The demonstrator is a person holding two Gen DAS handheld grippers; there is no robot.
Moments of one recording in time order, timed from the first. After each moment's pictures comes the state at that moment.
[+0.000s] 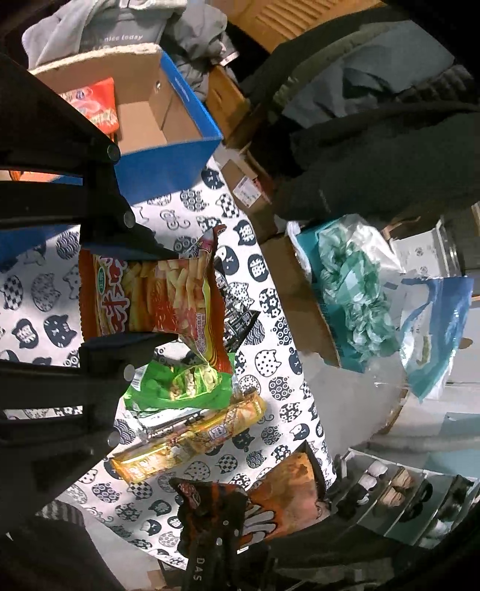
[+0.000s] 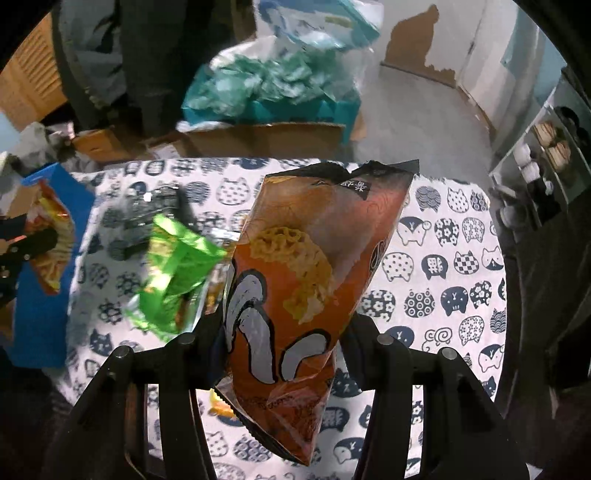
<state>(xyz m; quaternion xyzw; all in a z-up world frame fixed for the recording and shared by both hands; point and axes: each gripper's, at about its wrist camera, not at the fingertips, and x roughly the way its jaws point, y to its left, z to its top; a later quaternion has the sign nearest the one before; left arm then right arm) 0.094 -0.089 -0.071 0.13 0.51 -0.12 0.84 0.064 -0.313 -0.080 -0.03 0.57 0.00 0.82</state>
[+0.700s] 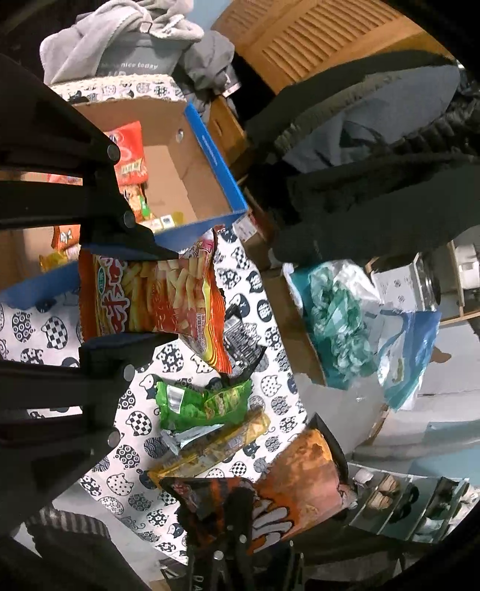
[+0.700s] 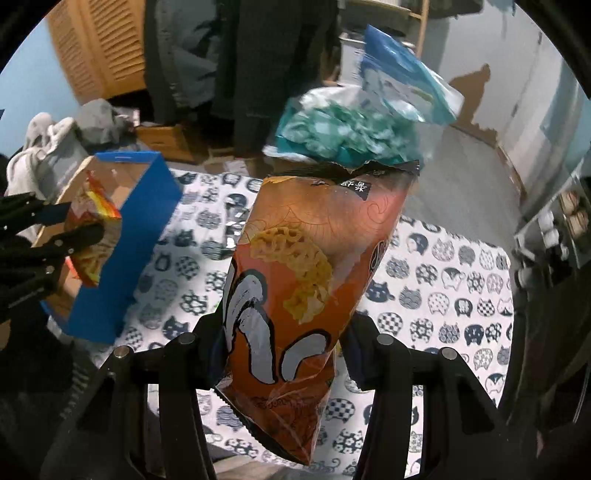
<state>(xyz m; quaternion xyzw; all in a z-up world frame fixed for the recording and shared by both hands) 0.037 -0.033 -0.031 0.14 0.47 -0.09 0.87 0.033 -0.219 -0.028 -0.09 0.52 0.10 0.84</state>
